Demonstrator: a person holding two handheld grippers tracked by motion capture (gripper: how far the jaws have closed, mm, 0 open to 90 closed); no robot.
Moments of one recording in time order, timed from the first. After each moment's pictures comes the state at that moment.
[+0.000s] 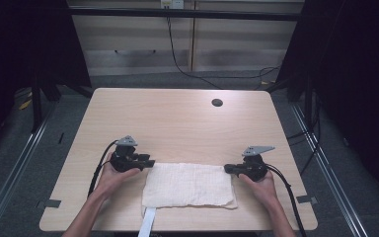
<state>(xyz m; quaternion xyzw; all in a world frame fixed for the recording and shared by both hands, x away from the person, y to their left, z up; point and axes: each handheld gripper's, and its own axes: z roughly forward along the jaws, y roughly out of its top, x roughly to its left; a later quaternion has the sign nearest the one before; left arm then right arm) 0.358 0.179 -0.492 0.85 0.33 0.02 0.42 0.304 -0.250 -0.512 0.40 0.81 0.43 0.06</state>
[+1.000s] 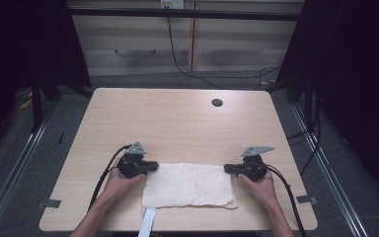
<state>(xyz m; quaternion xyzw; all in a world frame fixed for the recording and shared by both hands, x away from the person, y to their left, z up) 0.347 0.164 -0.505 0.86 0.29 0.04 0.41 0.303 -0.248 -0.512 0.40 0.81 0.42 0.07</state>
